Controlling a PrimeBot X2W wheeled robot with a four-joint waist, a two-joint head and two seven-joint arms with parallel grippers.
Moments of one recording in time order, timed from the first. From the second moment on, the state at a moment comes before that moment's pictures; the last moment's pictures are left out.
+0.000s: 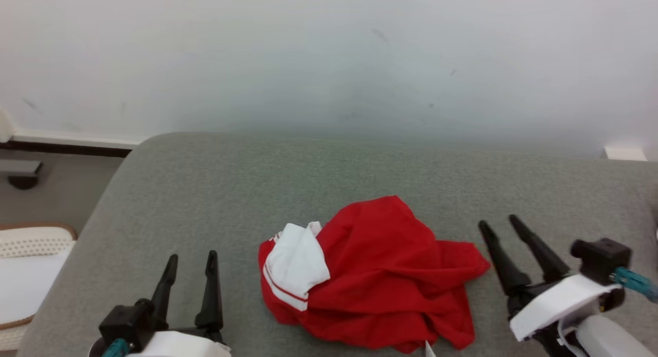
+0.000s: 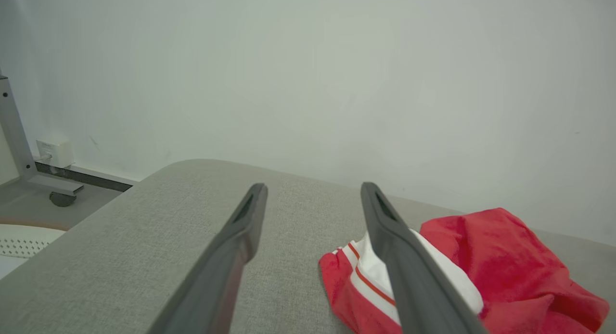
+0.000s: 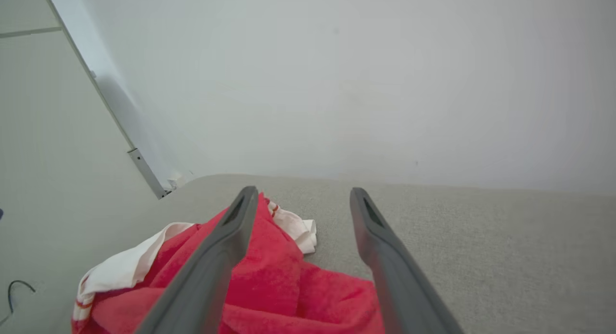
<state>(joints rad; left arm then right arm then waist) -0.08 0.05 -0.05 0.19 -0.24 -0.03 -0.26 -0.45 -0.36 0.67 0.46 0.91 0.13 -0.26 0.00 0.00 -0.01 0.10</state>
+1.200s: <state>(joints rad) -0.41 0.08 -0.16 0.45 -0.21 -0.05 0.16 -0.18 -0.18 0.26 0.27 0.59 0.13 -0.26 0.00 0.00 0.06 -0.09</state>
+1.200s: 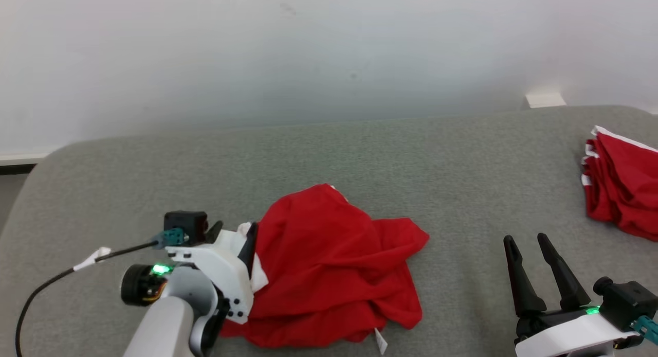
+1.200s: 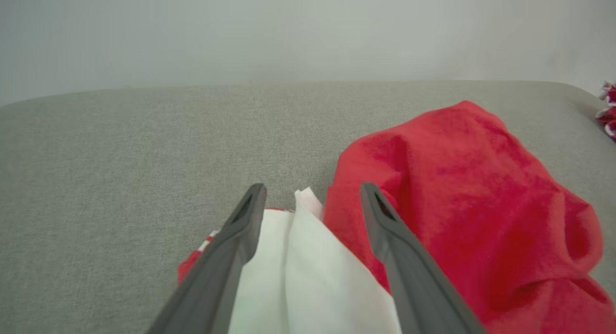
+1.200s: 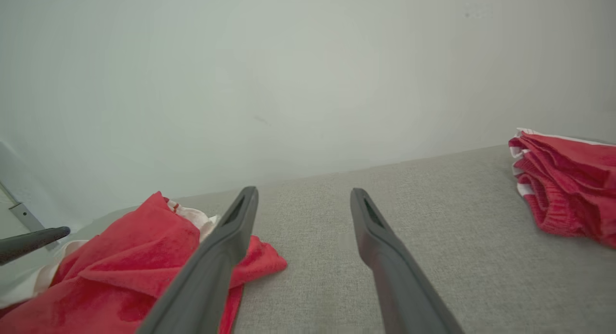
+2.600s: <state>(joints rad) -0.22 0.14 -0.10 0.27 -0.30 0.01 0.09 -0.13 -0.19 0.19 0.26 0.58 0.13 -0.23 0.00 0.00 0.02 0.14</state>
